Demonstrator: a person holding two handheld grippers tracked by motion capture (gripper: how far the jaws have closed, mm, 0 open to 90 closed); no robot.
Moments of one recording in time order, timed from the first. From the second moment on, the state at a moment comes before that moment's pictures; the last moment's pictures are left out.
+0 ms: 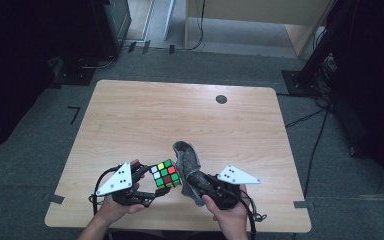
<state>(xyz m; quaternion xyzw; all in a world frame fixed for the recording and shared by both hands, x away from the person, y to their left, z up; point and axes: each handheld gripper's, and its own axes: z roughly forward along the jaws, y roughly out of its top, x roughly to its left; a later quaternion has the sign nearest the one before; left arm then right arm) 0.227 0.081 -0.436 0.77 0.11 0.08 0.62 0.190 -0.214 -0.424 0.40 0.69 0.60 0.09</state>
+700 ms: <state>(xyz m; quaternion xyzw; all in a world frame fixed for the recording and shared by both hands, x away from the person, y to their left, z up) 0.238 0.092 -0.435 0.71 0.18 0.03 0.68 0.184 -0.180 -0.444 0.33 0.73 0.59 0.09</state>
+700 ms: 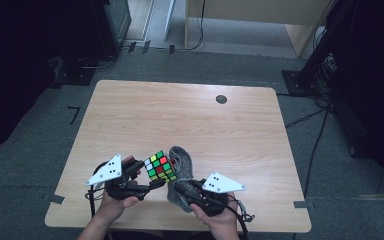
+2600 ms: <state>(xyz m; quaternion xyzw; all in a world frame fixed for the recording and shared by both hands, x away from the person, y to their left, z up) 0.234 0.078 -0.443 0.76 0.13 0.02 0.64 0.183 -0.208 -0.434 0.38 0.63 0.68 0.09</state>
